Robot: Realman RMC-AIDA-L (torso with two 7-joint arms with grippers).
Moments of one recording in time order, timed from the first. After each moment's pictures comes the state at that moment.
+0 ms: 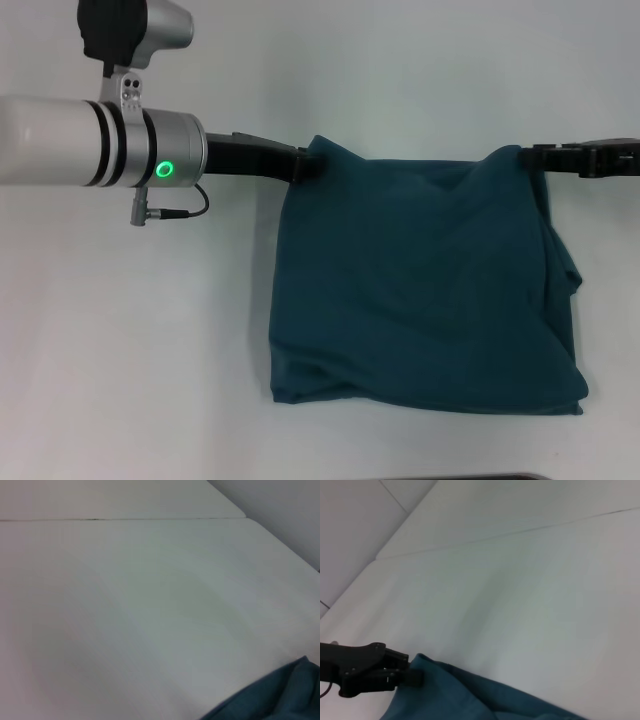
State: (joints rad) left arm -0.70 -2.16 -1.93 -0.61 -1.16 0.98 -2.05; right arm 0.48 2.00 -0.61 -0.69 -2.19 -1.44 1.93
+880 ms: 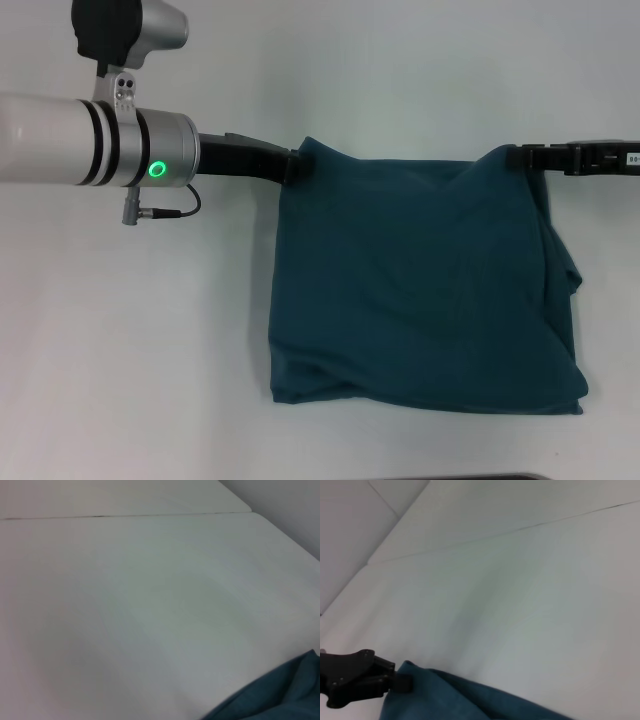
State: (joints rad) left arm -0.70 -2.15 -1.94 -0.61 -1.14 0.98 -2.05; right arm 0.50 2.01 -0.61 -0.64 -2.19 -1.38 1.93
